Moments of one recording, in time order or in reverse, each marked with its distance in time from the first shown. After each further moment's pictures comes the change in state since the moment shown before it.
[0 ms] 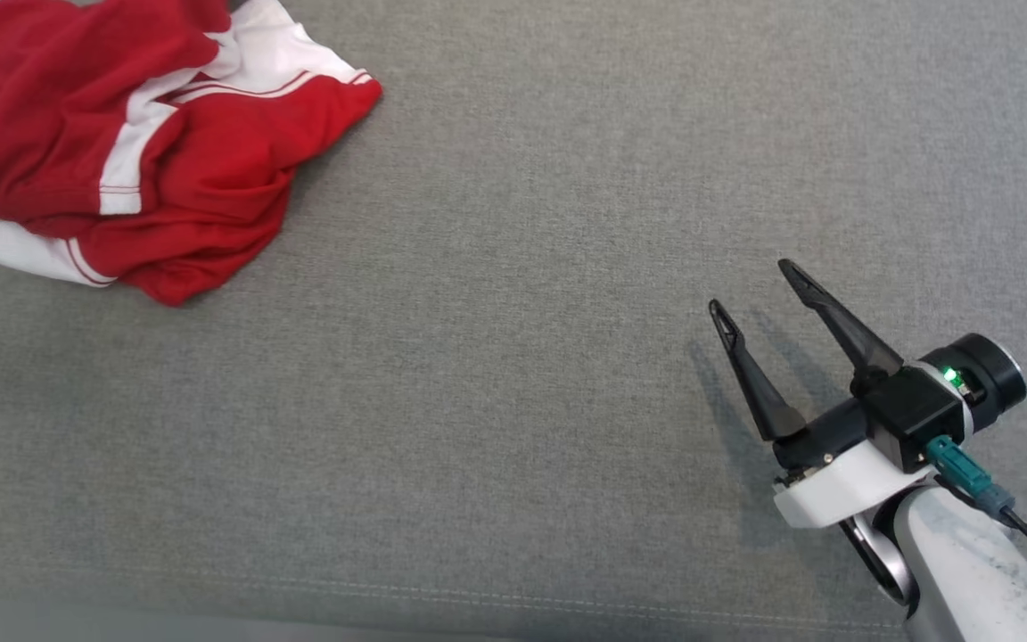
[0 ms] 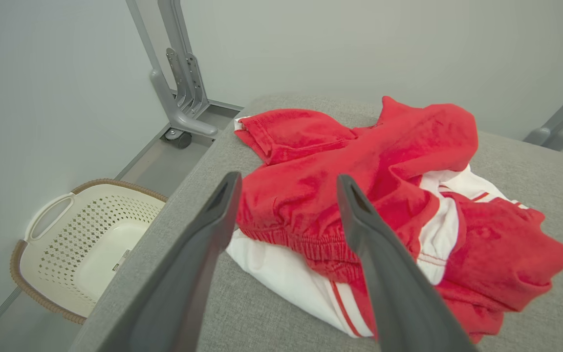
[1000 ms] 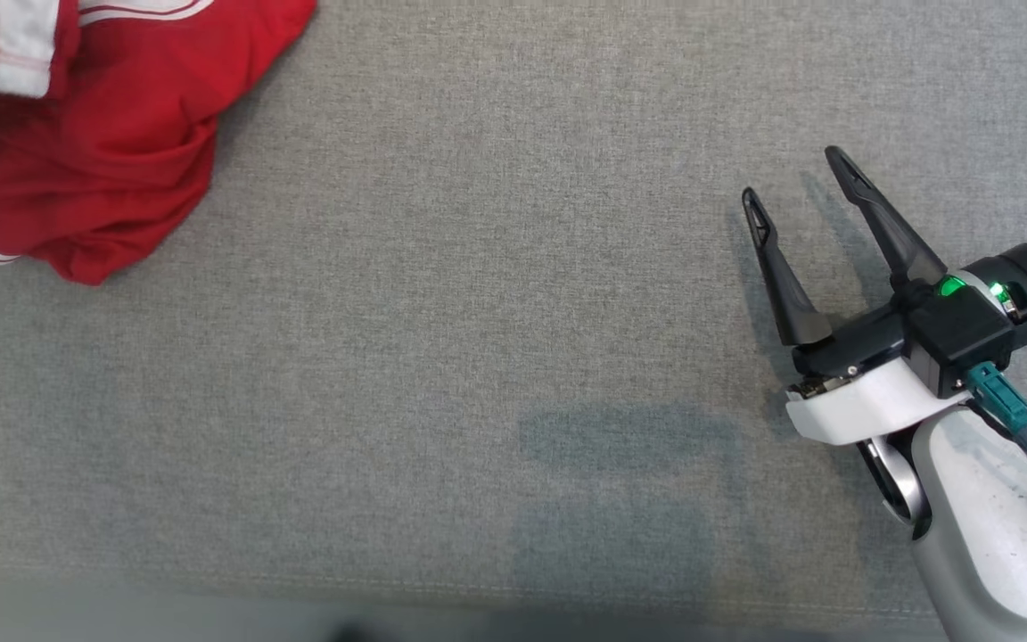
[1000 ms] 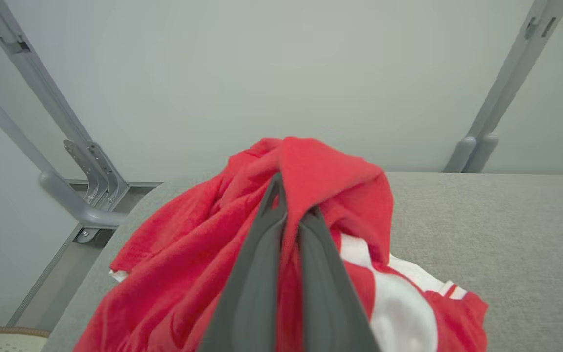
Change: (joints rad) left arm -0.327 0.018 -0.232 0.005 -0.032 0.000 -0.109; right arm -0.139 -0.002 -0.049 -0.036 -0.015 -0.033 0.000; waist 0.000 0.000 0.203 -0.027
